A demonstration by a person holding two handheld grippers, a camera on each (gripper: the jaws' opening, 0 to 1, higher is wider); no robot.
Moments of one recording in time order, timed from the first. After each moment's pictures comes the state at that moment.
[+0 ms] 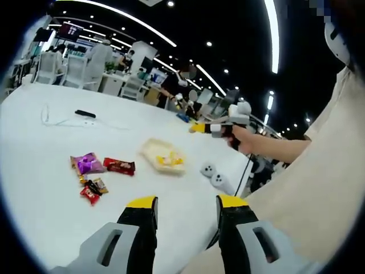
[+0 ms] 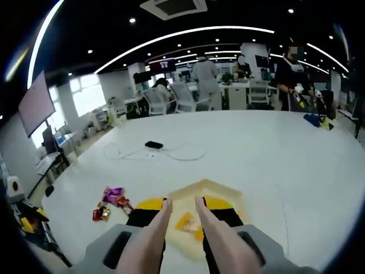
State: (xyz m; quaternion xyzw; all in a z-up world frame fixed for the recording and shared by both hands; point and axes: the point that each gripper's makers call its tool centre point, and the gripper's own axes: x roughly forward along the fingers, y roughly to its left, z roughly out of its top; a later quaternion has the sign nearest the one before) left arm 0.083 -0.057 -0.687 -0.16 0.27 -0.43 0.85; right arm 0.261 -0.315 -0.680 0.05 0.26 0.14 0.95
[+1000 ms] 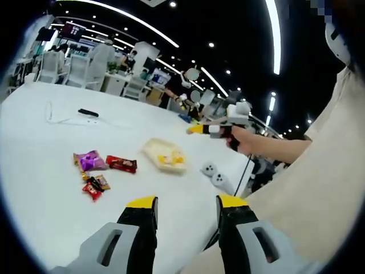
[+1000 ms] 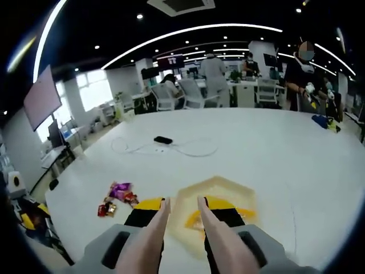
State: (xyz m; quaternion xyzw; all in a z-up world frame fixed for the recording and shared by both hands) left arm 0.076 -0.051 -0.688 -0.16 0.27 -0.42 0.85; right arm 0.262 -0.287 -0.687 0.03 0.27 0.18 0.95
